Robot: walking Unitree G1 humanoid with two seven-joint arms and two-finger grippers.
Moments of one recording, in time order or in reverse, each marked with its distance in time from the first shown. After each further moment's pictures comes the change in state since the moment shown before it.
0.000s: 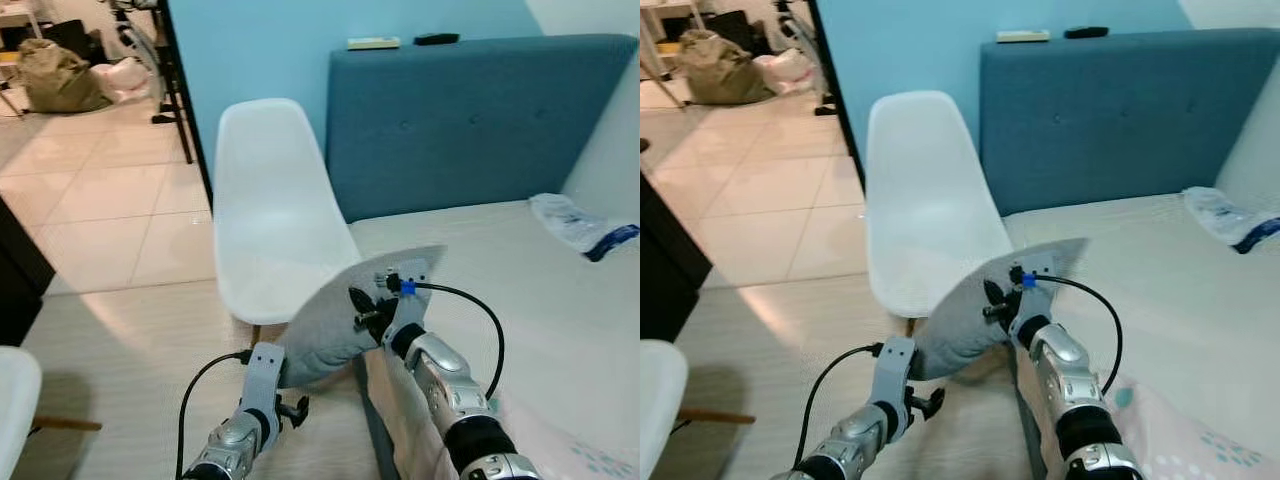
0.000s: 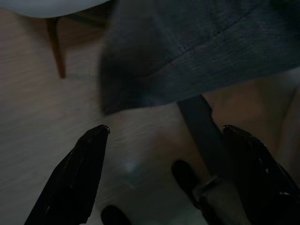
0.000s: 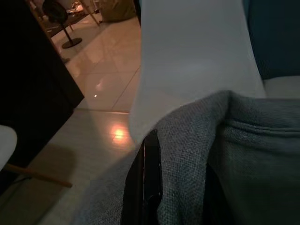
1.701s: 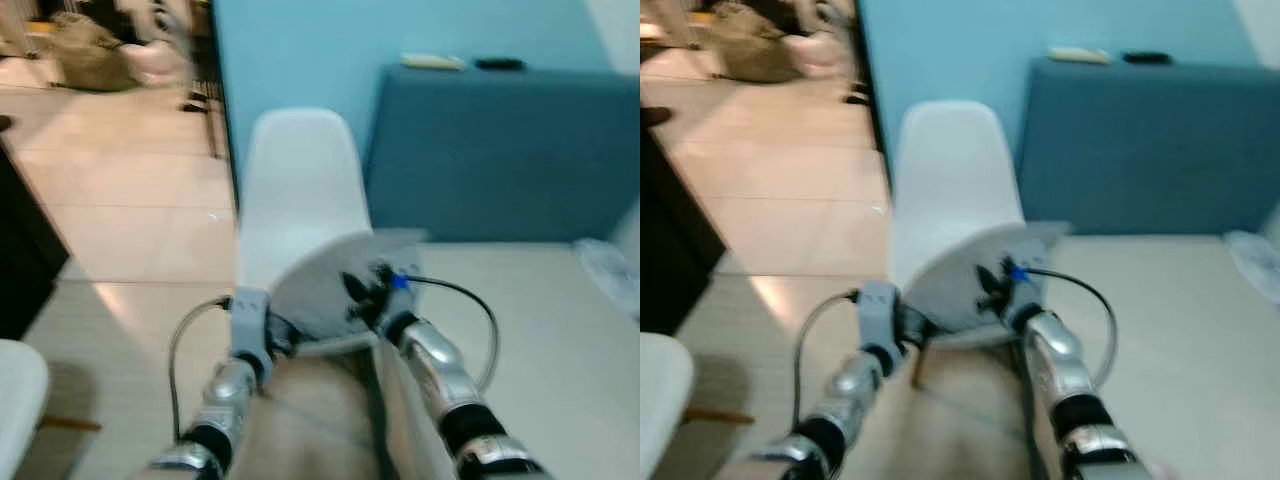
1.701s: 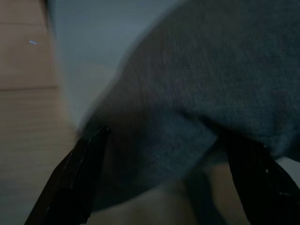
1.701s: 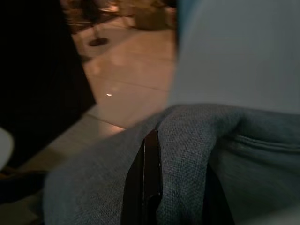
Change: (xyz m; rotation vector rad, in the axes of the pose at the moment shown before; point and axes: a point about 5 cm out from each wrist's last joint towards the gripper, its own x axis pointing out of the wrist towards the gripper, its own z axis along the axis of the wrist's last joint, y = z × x) left arm 0.005 0.015 0.081 -0.003 -0.369 0.049; right arm 0.017 0.006 0.020 -0.073 -0.099 0.041
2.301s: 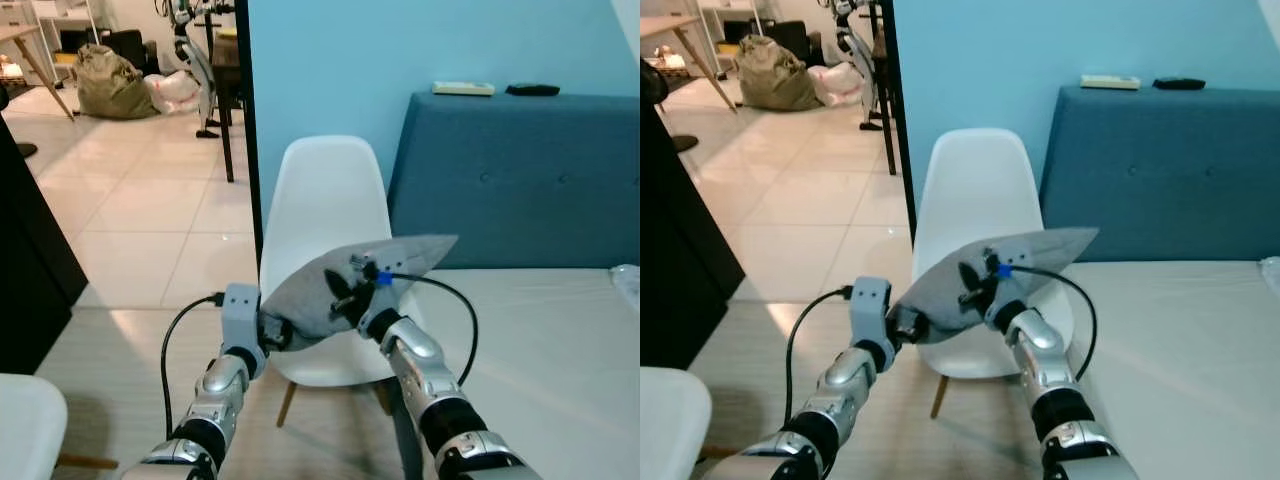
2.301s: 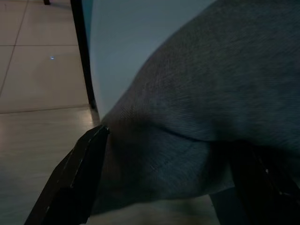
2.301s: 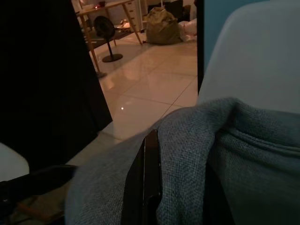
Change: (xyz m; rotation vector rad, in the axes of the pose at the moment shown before) left arm -0.001 0.005 0.001 -0.014 -0.010 0.011; right arm 0.003 0.011 -0.006 0.024 0.014 0.026
